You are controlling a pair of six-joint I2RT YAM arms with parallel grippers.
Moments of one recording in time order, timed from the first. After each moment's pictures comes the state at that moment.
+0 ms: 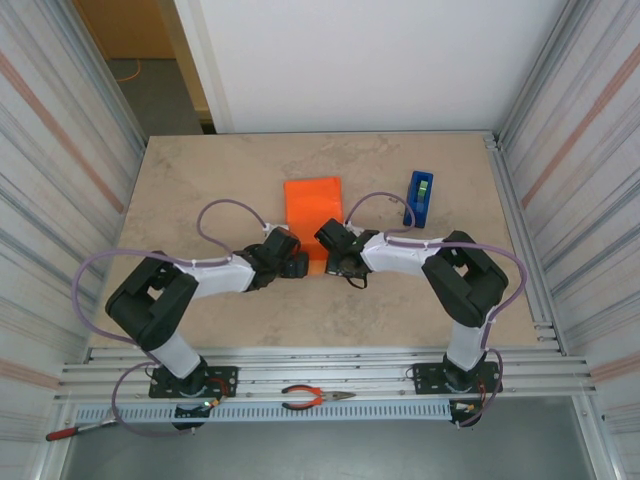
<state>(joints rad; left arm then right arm) -0.70 1.61 0.73 -0.08 -0.29 -0.51 0.83 1.83 1.08 -0.46 0.21 0.96</state>
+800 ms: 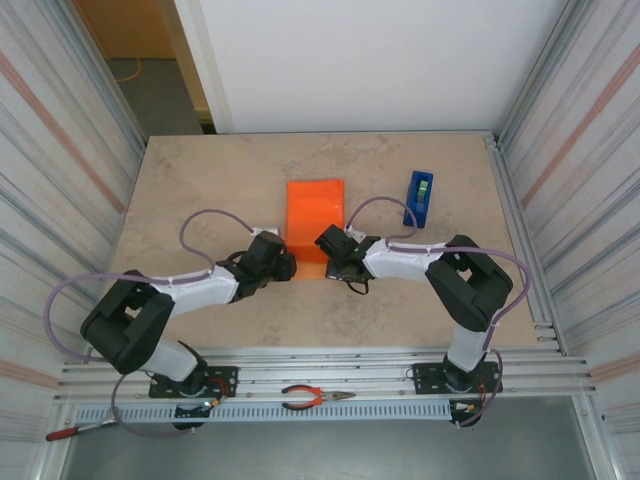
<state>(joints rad) -0.67 1.47 0.62 -0.01 -0.16 -0.61 0.85 1.79 1.02 -0.42 0.23 0.99</state>
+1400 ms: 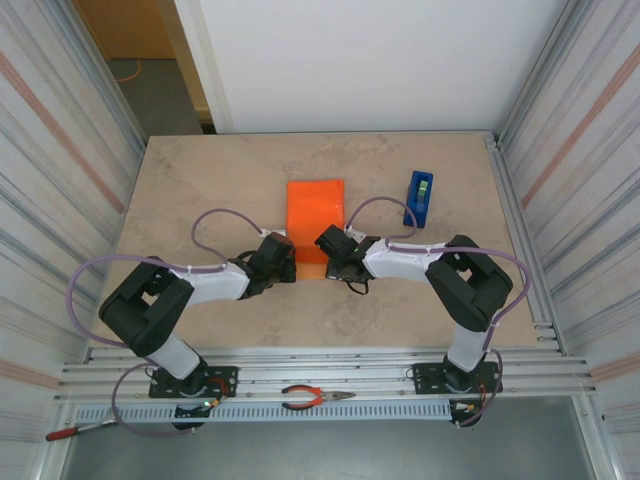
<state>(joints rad) -0.69 1.58 0.65 0.02 -0.19 -0.59 0.85 1.79 1.02 -0.42 0.23 0.99</state>
